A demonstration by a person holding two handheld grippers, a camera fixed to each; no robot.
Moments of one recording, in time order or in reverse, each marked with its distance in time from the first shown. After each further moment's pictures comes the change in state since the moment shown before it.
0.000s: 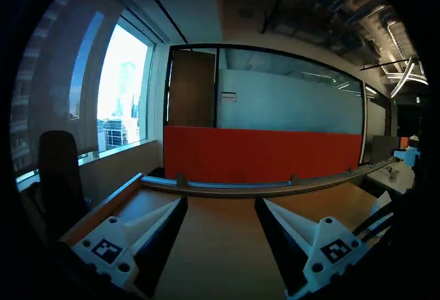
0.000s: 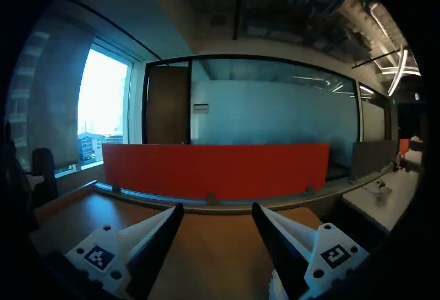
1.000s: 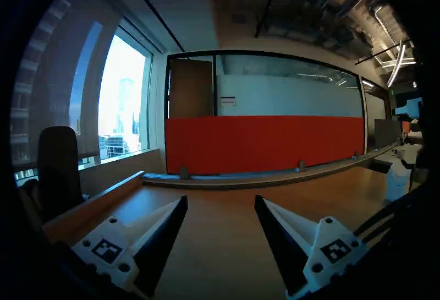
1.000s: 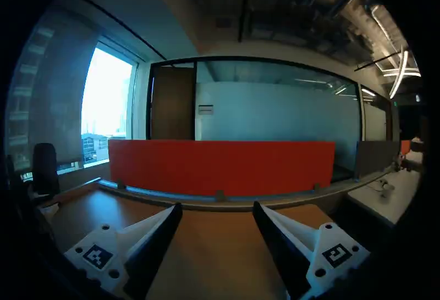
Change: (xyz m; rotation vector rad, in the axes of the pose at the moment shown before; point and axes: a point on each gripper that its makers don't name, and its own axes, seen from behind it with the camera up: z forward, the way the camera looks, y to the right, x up) left arm -0.116 -0.014 0.015 0.010 0.078 0.062; right arm -0.039 -0.046 -0.003 0.016 0.017 -0.012
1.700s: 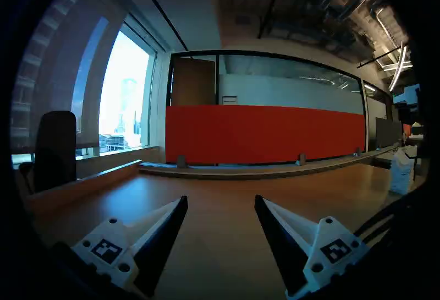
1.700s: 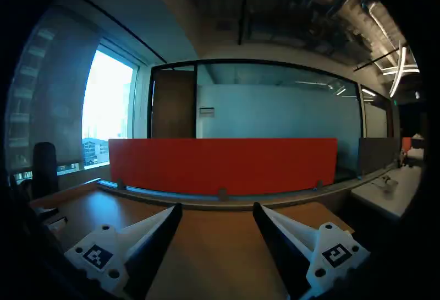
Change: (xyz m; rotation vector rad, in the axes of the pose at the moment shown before) left arm -0.065 0.013 0.005 0.011 0.020 -0.028; right arm -0.030 -0.001 0.009 0.006 0.032 0.012
